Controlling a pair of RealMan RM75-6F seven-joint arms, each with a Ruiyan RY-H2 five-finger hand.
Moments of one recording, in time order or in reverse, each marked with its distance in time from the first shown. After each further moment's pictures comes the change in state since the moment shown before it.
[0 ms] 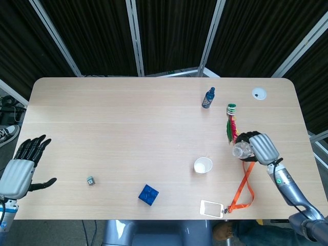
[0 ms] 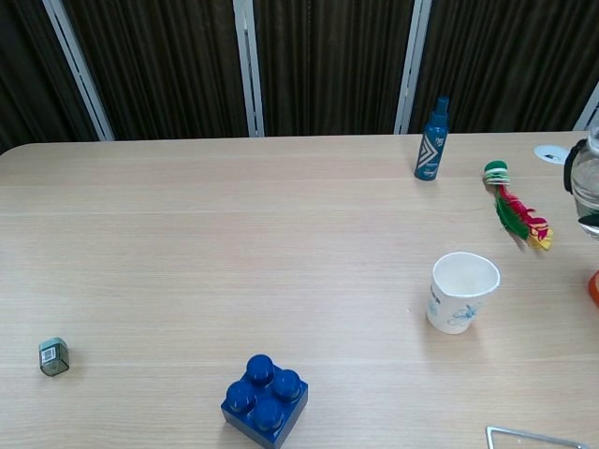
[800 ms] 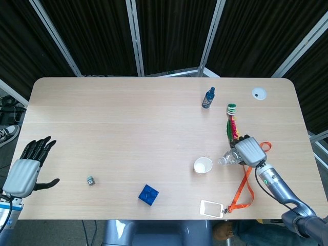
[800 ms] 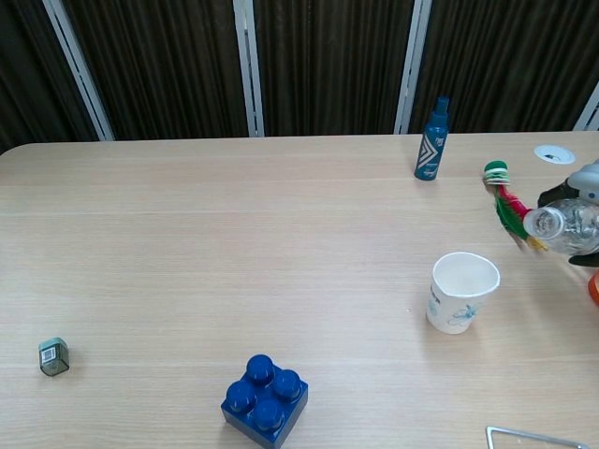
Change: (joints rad) left arm -0.020 -0.034 0.000 0.024 -0.033 -0.048 0.042; right arm 0.050 -0.017 -0.019 -0.047 0.007 -0.169 -0.437
